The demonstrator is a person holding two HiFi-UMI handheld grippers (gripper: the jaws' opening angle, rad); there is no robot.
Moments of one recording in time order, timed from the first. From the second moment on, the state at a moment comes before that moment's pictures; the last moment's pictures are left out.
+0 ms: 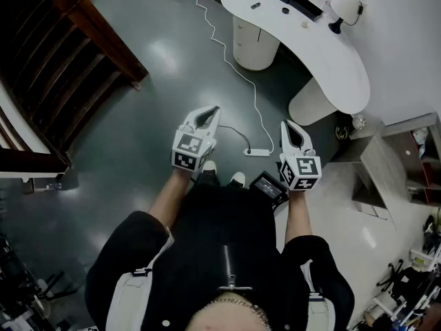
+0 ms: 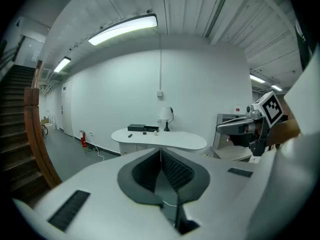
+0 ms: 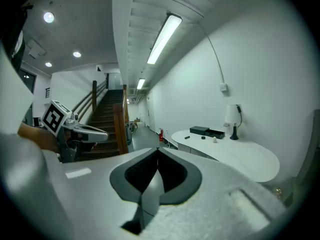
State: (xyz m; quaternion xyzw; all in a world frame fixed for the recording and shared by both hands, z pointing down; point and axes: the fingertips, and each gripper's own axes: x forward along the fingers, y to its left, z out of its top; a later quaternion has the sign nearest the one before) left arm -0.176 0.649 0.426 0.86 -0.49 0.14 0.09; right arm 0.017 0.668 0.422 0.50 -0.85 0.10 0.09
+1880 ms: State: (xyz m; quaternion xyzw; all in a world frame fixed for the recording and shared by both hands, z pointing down) left arm -0.106 0.473 0.454 0.88 -0.44 0.15 0.10; right arm 0.062 0.504 0.449 0.53 -0.83 0.15 0.09
